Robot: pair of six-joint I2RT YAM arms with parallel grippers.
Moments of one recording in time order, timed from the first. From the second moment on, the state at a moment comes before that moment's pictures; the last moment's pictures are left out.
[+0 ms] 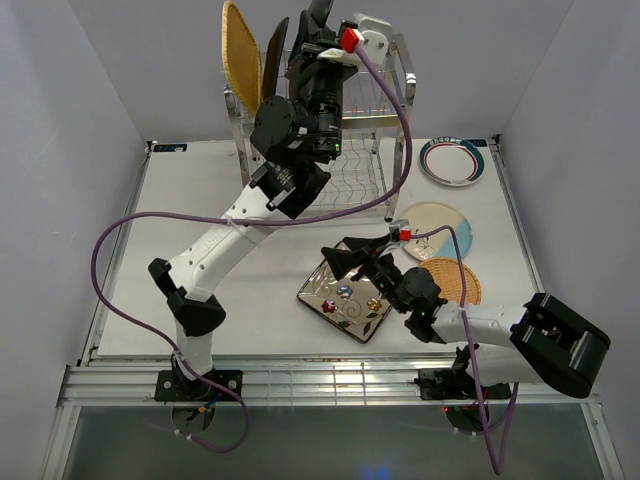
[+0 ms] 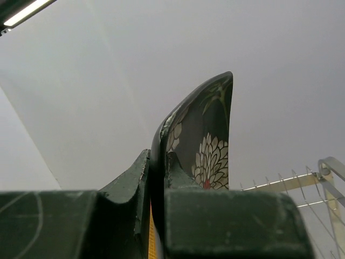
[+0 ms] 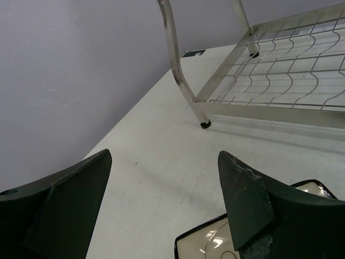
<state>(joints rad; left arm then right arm) -0.96 1.87 2.32 0.38 -0.72 1.07 0.95 1.26 0.33 1.14 0.22 0.49</state>
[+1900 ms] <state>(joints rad) -0.74 2.14 2.41 0.27 -0.75 0.97 0.92 1.18 0.23 1.15 0.22 0.49</state>
